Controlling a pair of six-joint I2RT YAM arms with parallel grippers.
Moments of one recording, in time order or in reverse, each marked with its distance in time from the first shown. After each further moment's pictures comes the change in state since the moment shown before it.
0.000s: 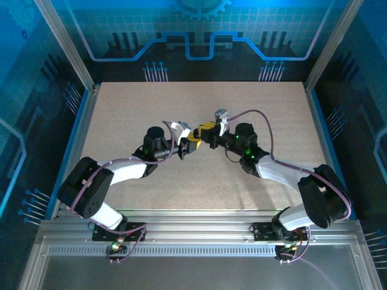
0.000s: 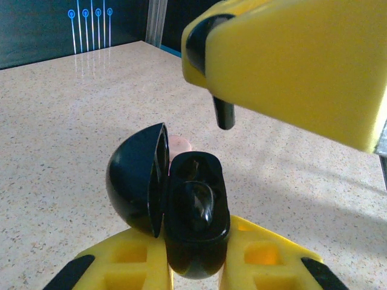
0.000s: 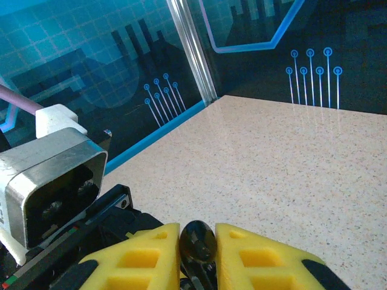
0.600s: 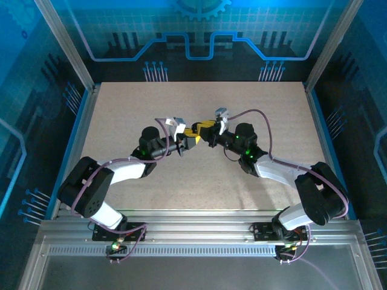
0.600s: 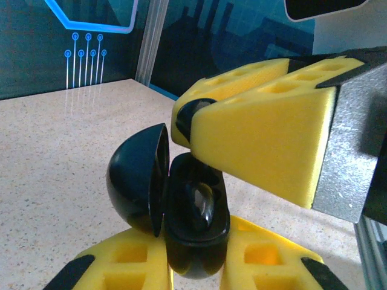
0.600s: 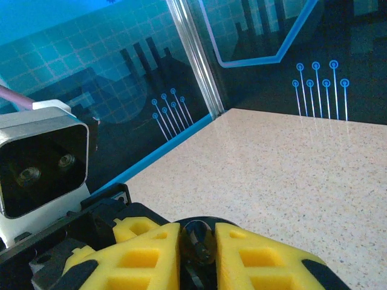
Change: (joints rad) left arm 0.029 0.006 -0.020 0.199 0.053 -0.165; right arm 0.000 0.029 0.000 0.084 -0.008 0.041
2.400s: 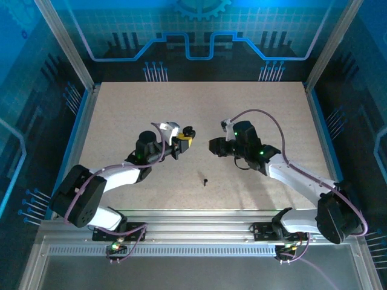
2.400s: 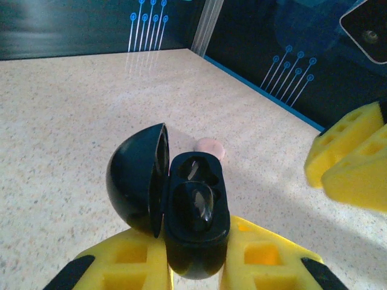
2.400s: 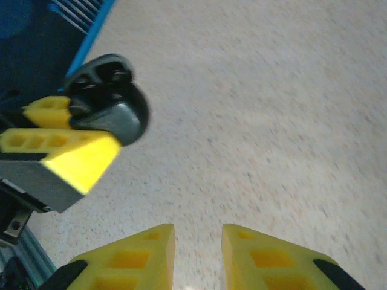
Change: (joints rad) left arm 0.016 -0.114 -0.097 -0.181 -0.169 0.047; right arm 0.002 -0.195 0.135 -0.933 0.100 0.199
